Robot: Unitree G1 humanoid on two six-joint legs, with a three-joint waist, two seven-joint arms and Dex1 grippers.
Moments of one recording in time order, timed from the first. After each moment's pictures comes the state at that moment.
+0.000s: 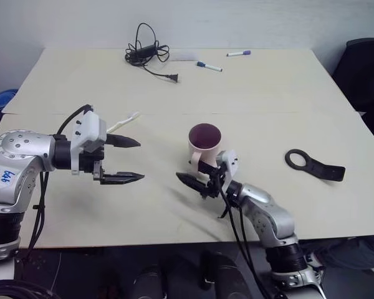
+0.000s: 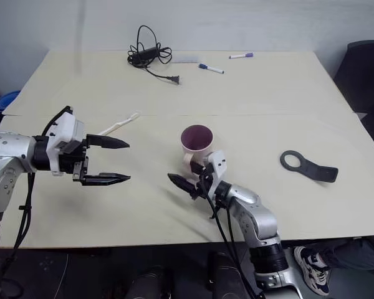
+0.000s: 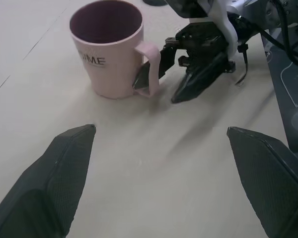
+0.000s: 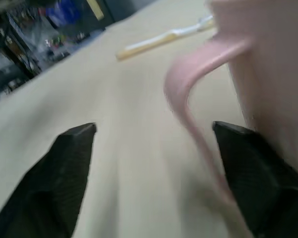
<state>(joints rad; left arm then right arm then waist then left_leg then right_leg) -0.49 0.95 0.09 -0.16 -0.50 0.51 -1.21 -0.30 -0.17 0.13 -0.13 0.39 0.50 0.70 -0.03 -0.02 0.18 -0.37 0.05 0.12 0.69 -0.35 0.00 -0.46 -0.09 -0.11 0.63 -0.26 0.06</state>
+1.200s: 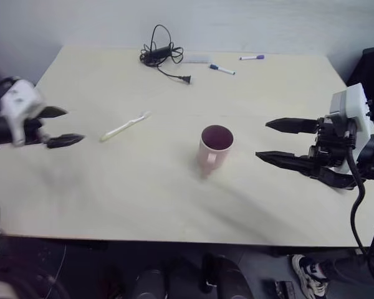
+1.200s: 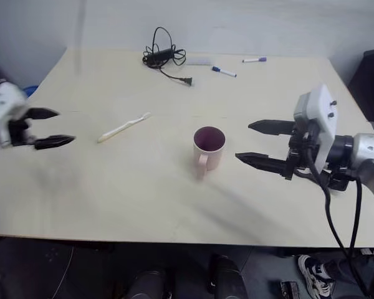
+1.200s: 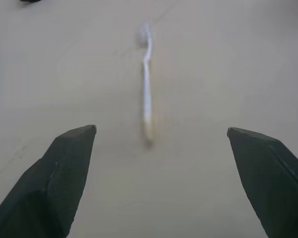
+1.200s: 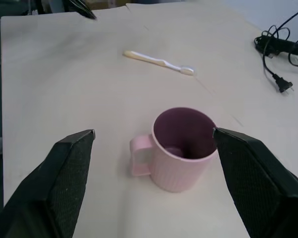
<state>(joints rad) -0.96 0.97 0.01 0.76 -0.01 0.17 -1.14 -0.43 -0.98 -0.37 -0.53 0.87 0.88 0.90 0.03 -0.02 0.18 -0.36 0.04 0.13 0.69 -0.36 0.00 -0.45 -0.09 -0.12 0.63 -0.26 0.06</state>
